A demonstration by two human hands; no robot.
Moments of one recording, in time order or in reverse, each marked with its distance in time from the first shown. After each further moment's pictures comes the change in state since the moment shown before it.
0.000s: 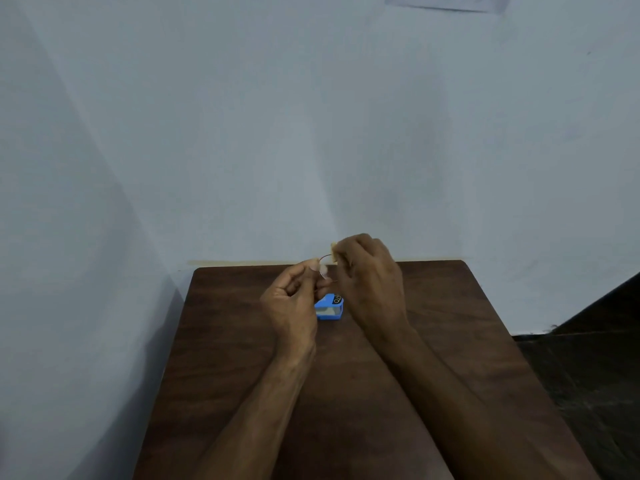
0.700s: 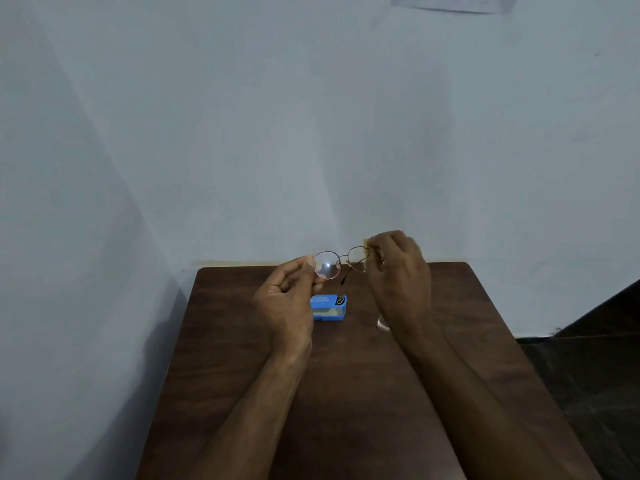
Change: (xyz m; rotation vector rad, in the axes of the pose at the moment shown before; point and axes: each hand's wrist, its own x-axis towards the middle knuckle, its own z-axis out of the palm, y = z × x) left_hand 0.007 0.007 -0.007 -0.020 0.039 0.021; right_hand 0.003 0.028 -0.011 -0.092 0.091 0.101
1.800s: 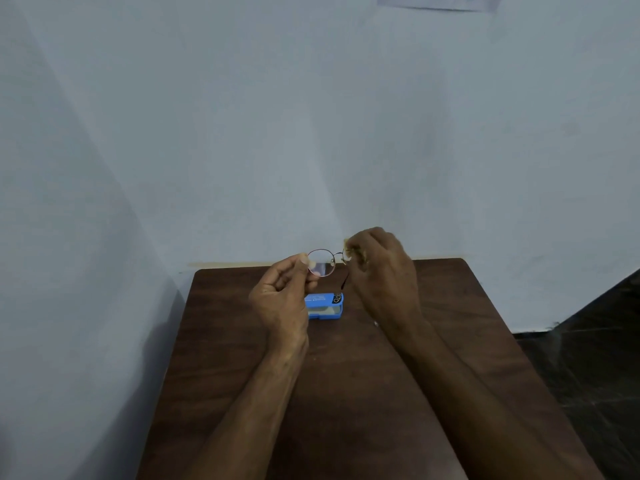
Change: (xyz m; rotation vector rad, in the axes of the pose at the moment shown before) left_hand -0.001 0.000 0.002 -0.054 -0.002 -0.015; right_hand 0.000 -0.011 -0.003 0.040 -0.069 -0.077
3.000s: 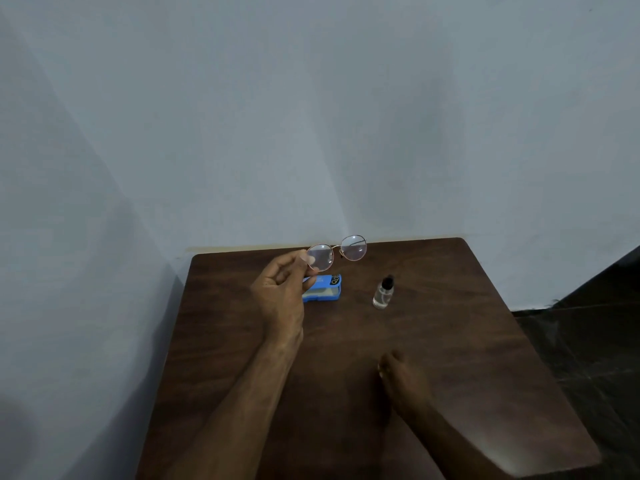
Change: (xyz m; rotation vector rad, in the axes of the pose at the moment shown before) left_hand -0.001 -0.031 -0.012 0.069 -0.088 -0.035; right_hand -0.238 0.155 0.093 -0.105 -0.716 0.382
